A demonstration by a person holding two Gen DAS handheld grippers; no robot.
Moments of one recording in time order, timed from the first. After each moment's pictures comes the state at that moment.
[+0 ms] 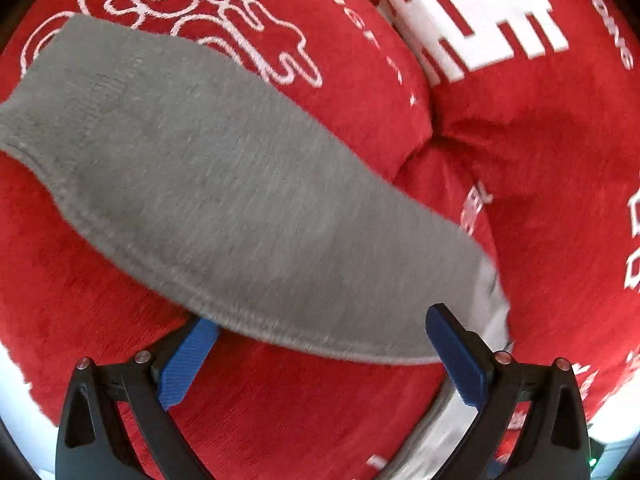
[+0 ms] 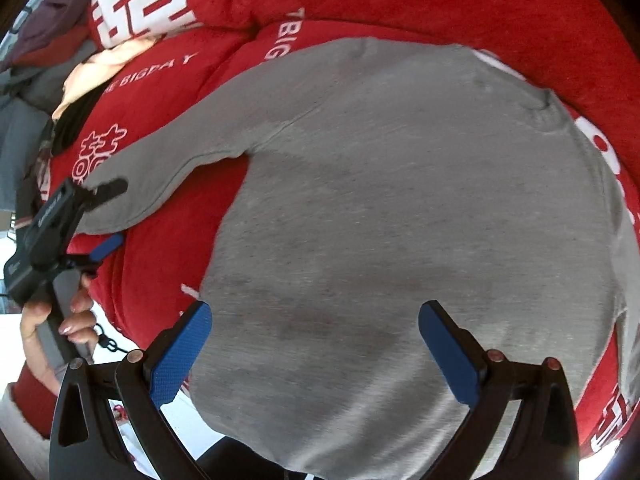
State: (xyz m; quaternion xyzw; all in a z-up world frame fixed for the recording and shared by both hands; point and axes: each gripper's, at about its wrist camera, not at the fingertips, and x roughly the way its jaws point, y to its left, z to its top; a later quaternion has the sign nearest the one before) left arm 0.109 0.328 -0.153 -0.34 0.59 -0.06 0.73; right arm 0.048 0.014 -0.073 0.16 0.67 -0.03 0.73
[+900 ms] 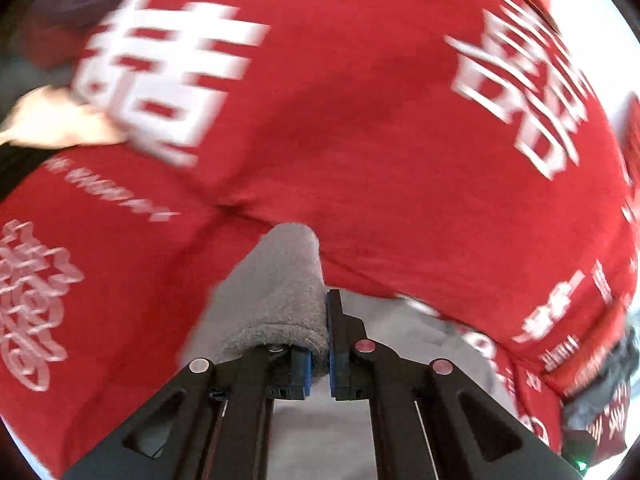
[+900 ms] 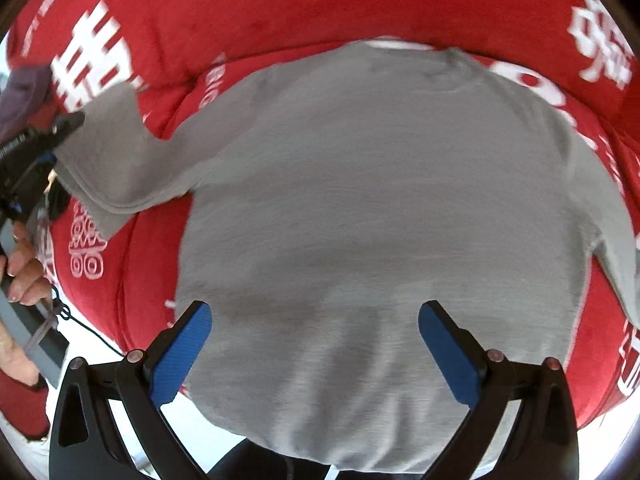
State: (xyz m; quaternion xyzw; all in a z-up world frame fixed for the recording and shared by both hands) left arm 0.124 0.125 -0.004 -0.13 0.45 -0.24 0.85; right arm -0.011 -0.078 -0.038 0.26 0.63 -0.12 0.73
